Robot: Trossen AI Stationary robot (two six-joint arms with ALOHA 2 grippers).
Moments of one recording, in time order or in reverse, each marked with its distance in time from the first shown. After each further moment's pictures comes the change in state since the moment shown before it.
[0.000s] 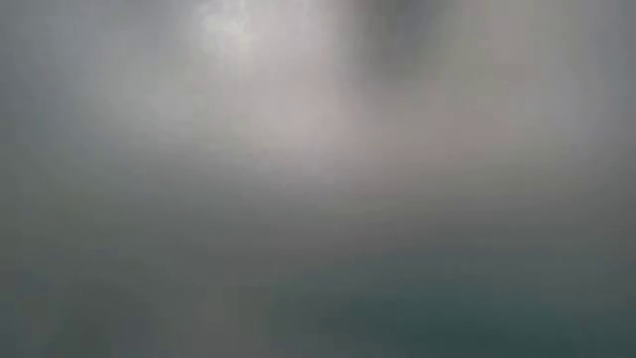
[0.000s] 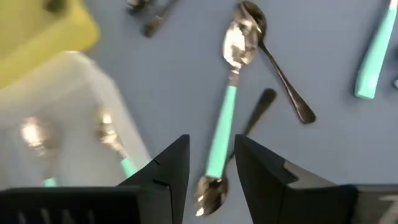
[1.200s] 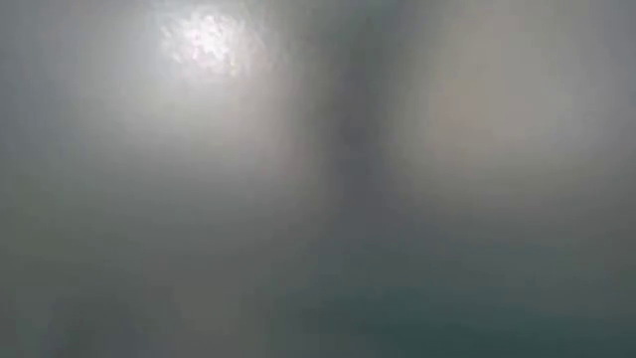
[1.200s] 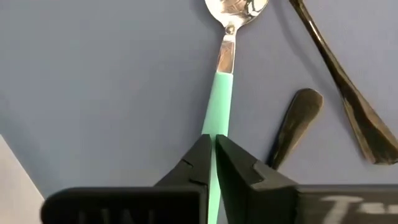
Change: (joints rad) left arm -0.139 -0.089 0.009 -0.071 -0.117 -0.101; right arm -0.076 0.327 -0.009 0.162 -0.039 0.008
